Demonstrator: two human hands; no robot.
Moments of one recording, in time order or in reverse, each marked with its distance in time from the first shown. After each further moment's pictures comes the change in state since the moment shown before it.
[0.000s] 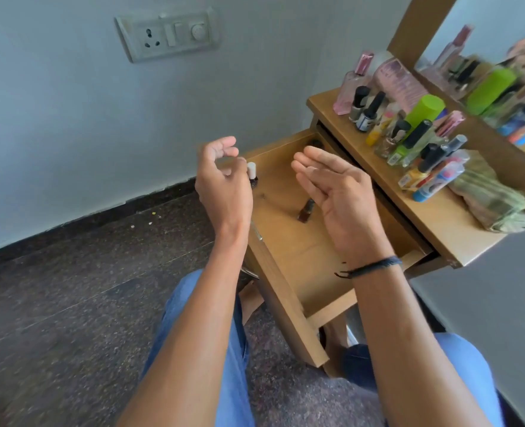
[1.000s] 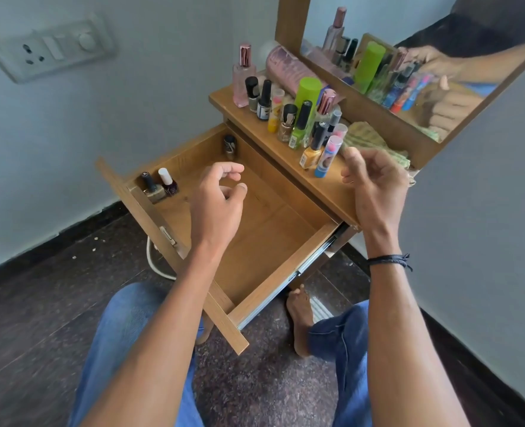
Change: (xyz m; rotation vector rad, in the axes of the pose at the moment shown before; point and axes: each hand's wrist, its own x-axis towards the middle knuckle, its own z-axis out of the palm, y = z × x) left_hand -0.065 -0.017 0.058 0.374 -0.533 0.199; right_hand -0.031 -0.041 -0.158 -0.665 0.566 -0.517
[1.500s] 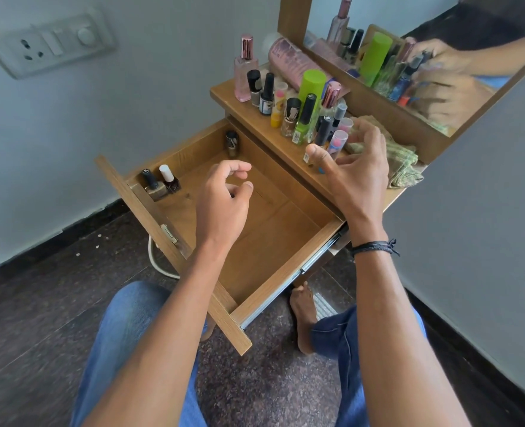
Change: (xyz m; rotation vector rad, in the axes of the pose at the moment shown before) left_hand -0.001 -0.002 0.004 0.016 -0.033 0.021; right_hand 0.003 -0.011 0.031 -0.290 0.003 -0.031
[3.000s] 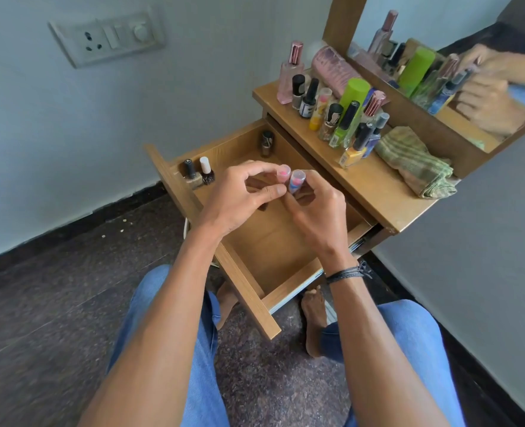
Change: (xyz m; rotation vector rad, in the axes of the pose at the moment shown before) left_hand 0.012 -0.010 -0.052 -0.110 -0.333 0.046; right_hand -0.072 -0.025 0.052 0.109 -0.311 -0.272
